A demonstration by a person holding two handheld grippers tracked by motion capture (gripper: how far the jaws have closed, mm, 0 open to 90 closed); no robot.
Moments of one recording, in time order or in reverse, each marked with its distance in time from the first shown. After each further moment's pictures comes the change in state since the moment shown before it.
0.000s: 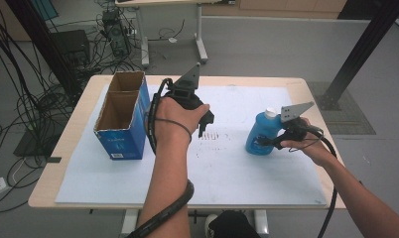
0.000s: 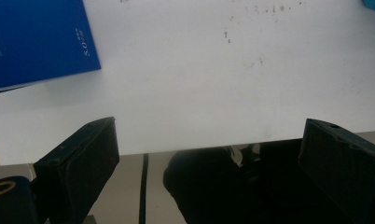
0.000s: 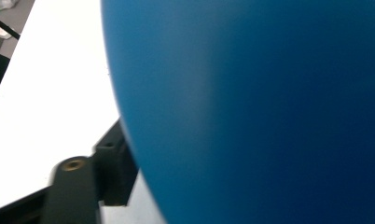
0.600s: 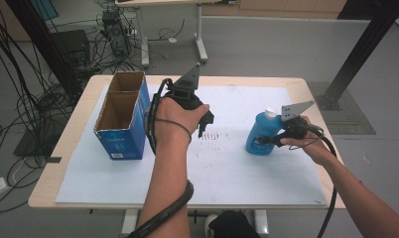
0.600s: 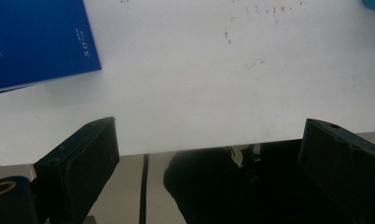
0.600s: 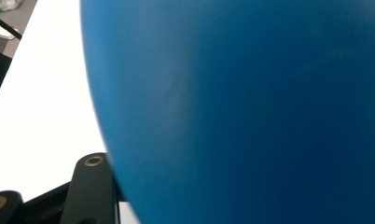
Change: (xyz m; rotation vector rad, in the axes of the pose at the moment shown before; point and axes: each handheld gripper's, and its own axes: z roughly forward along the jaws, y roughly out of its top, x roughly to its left) left arm 0.000 0.000 0.000 -0.003 0.001 -0.002; right arm -0.004 -0.001 0.000 -0.004 0.012 0.001
